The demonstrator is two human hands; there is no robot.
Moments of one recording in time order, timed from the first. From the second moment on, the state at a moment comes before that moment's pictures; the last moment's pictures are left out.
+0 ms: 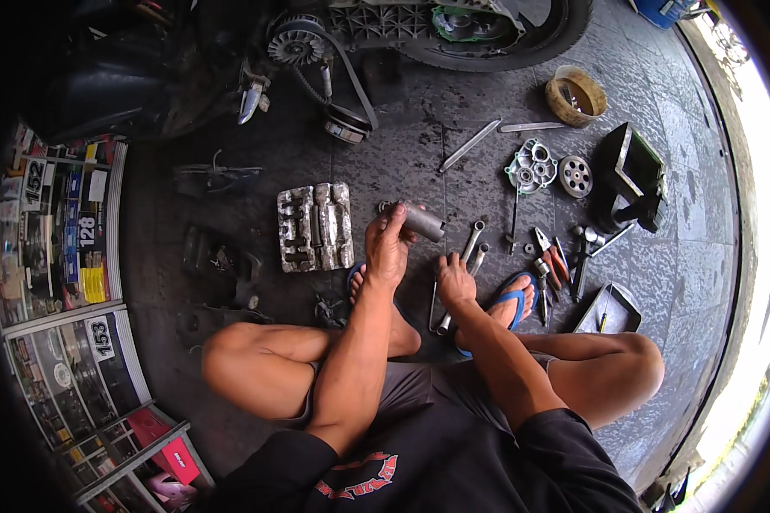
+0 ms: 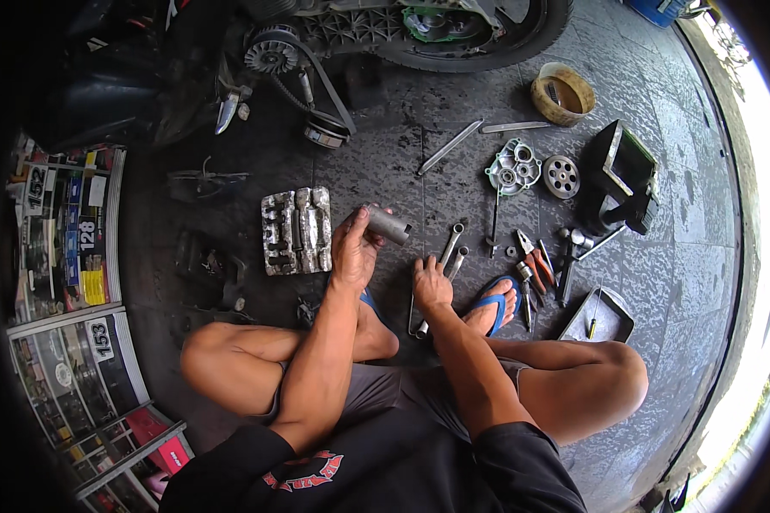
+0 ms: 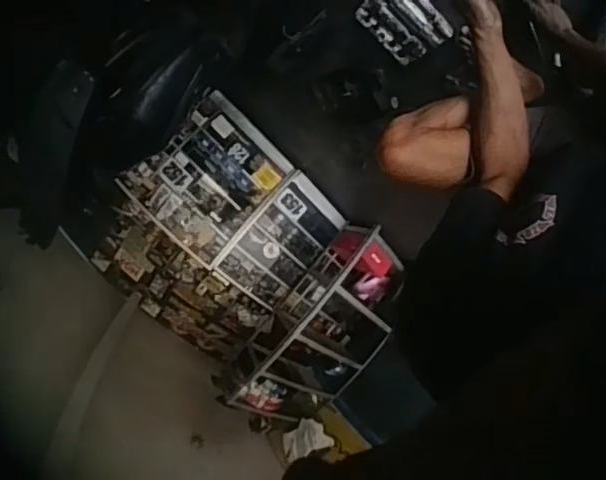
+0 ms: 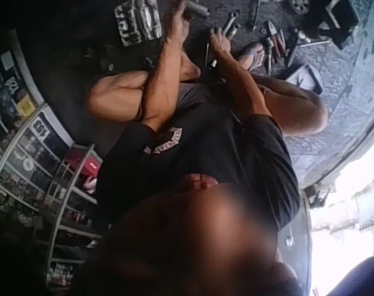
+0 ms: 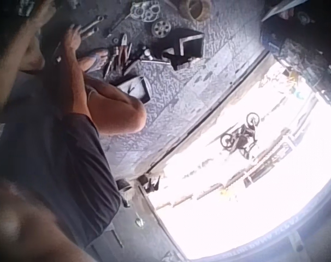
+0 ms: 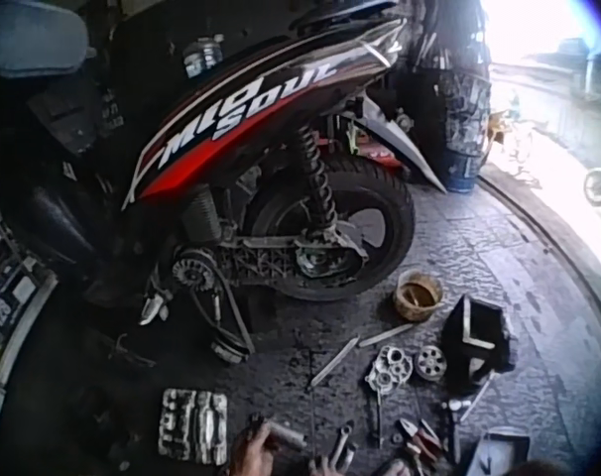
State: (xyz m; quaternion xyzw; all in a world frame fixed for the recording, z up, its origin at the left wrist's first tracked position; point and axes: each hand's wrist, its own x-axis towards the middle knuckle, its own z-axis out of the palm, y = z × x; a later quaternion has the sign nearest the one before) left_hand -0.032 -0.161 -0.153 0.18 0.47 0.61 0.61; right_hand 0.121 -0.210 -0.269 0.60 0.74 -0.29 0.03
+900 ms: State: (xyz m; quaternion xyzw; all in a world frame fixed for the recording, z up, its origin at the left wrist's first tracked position) left_hand 0.014 -0.153 -0.091 0.46 0.55 0.64 0.28; right_hand 0.124 -0.143 -0.112 0.50 0.16 -0.67 -0.52
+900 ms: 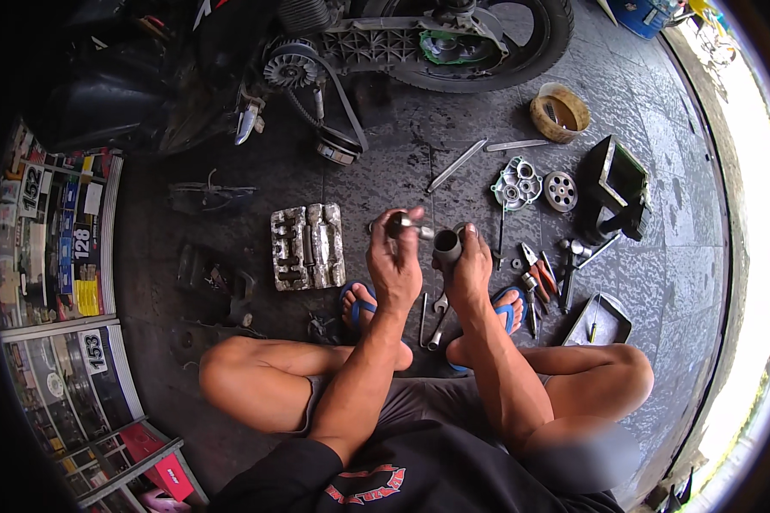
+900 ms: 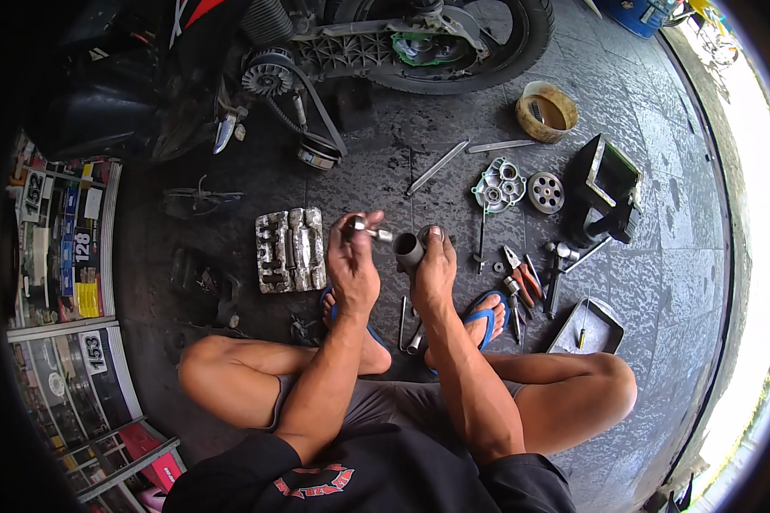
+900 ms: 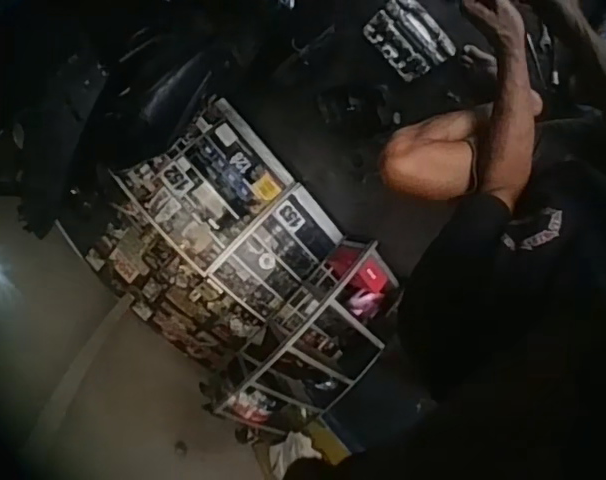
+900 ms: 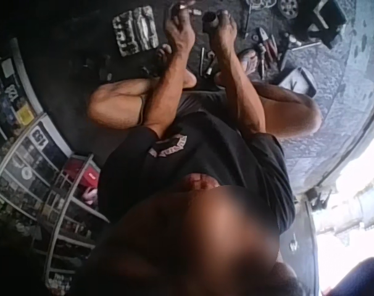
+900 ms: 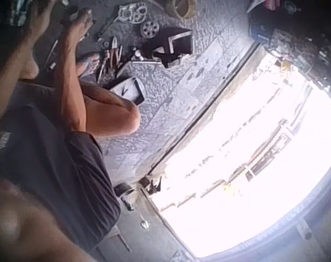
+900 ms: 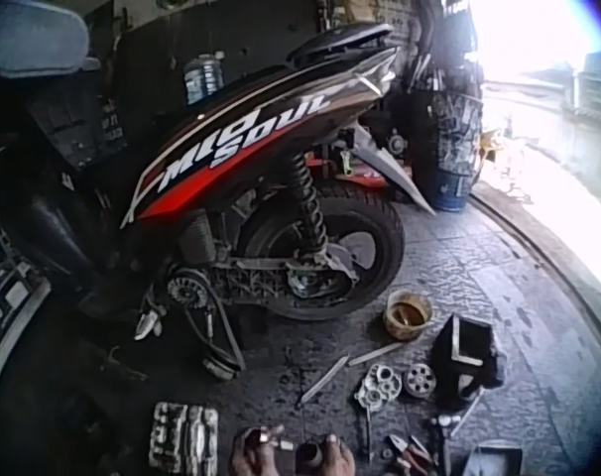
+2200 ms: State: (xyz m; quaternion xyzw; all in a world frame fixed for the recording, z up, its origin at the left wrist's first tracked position) left_hand 0.021 -0.155 -0.068 0.15 0.42 0.66 0.61; right_hand 0.142 -0.162 -0.012 0.49 0.70 -0.38 -0.36
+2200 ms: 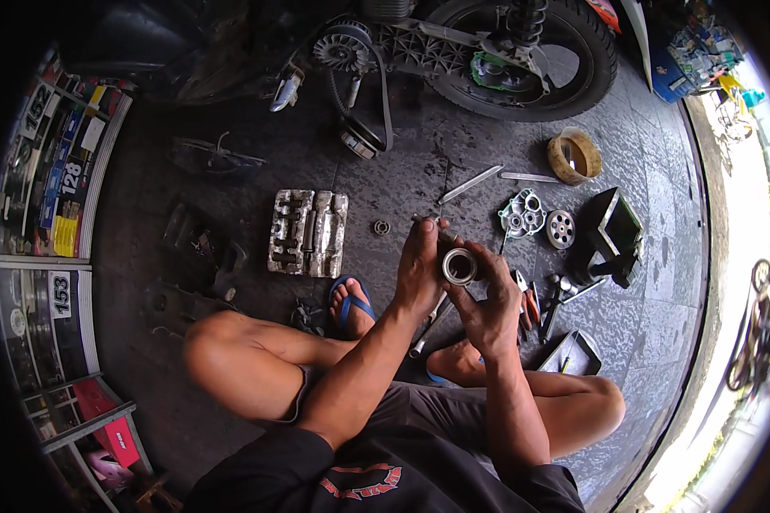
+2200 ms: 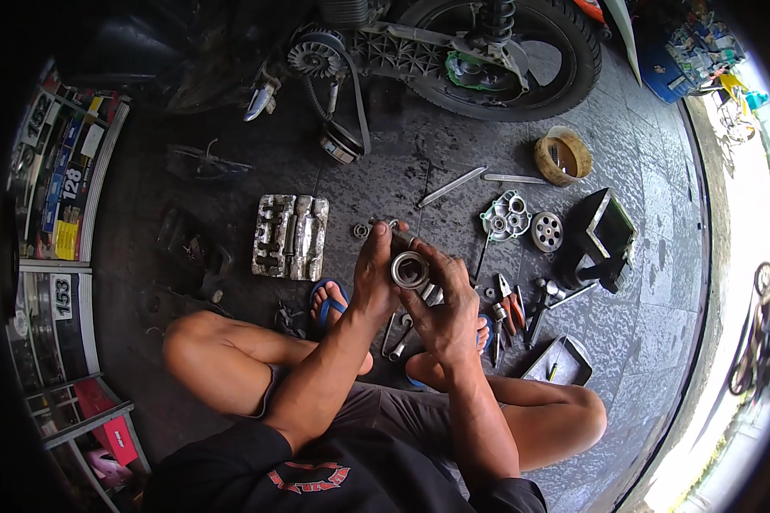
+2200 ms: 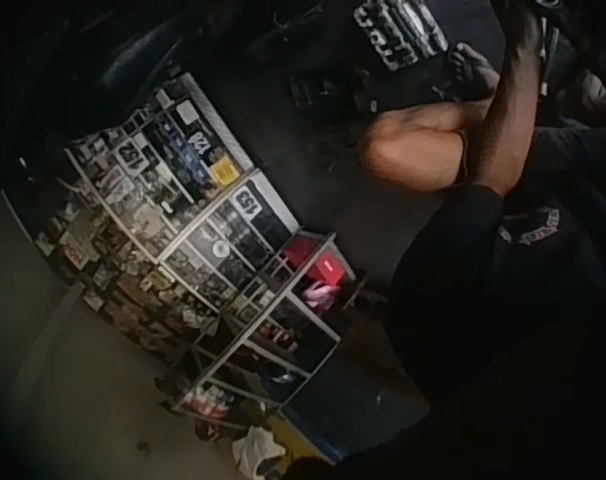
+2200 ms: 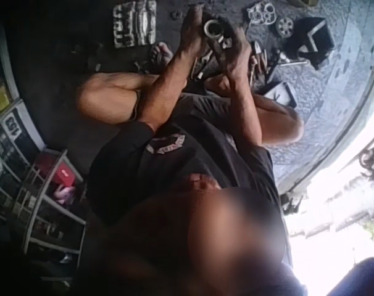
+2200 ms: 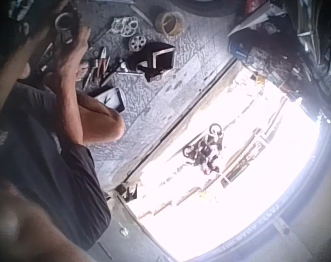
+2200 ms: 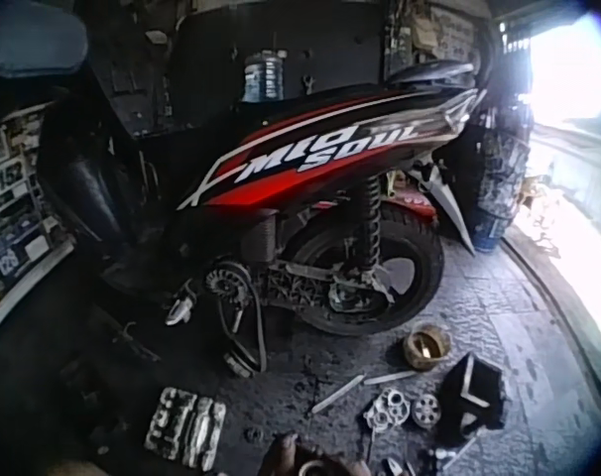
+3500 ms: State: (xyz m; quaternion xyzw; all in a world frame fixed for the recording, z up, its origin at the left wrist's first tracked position) left_hand -0.007 -0.141 -0.150 0.62 0.68 0.29 0.27; right_hand 0.111 -0.144 -0.180 0.55 0.61 -0.41 -0.41
